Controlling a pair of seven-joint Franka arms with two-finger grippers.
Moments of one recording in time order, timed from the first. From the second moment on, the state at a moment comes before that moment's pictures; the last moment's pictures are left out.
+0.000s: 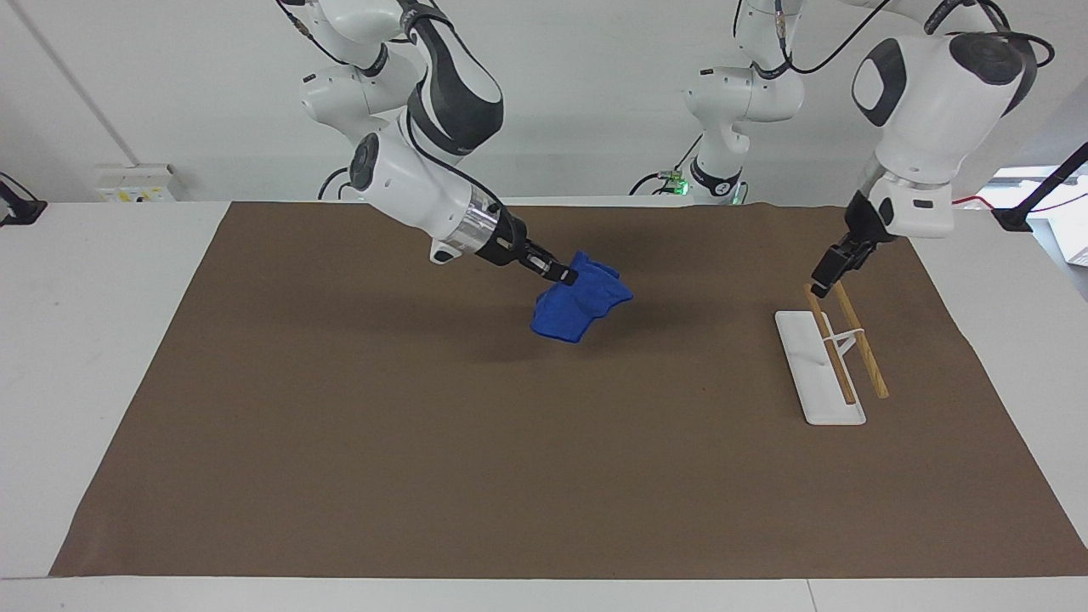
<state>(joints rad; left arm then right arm) -0.26 -0.04 0.04 -1.84 0.01 1.85 -0.84 0.45 0.13 0.04 -1.89 0.97 2.26 0.99</state>
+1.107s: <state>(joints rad) -0.56 0.07 0.03 -1.92 0.01 2.05 -1.38 0.59 0.15 0.04 -1.90 1.08 2.43 1.14</state>
